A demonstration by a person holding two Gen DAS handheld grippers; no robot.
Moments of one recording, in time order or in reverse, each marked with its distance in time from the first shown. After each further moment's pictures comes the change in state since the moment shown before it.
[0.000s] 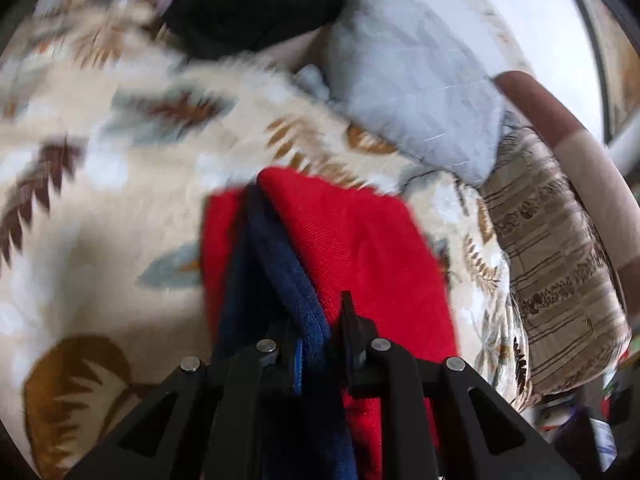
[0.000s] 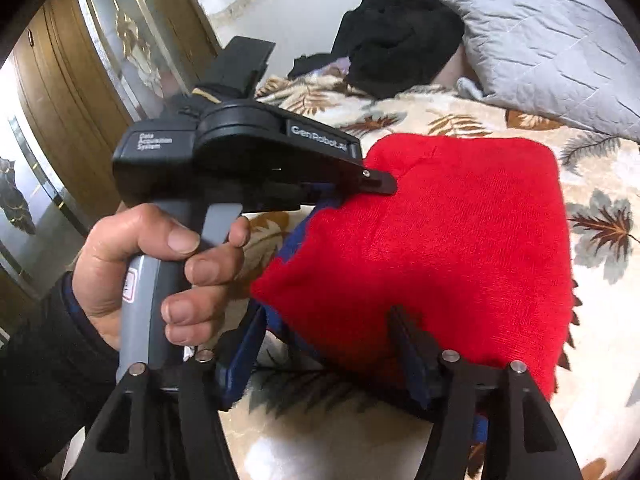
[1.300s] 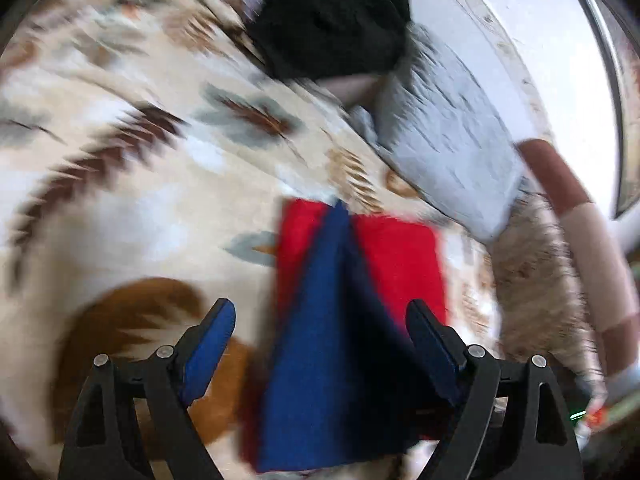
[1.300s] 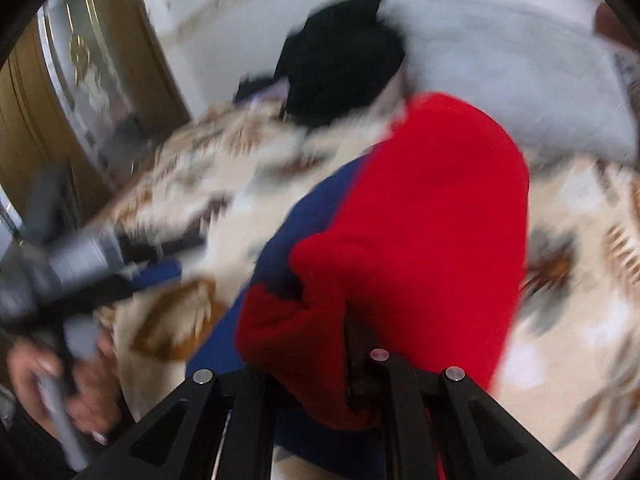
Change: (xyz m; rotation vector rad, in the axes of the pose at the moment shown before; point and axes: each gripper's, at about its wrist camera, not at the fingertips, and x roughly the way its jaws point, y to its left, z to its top) left arm -0.030 0.057 -0.017 -0.279 -0.023 -0.029; right arm 0.021 -0.048 0.052 0.076 0.041 -0.138
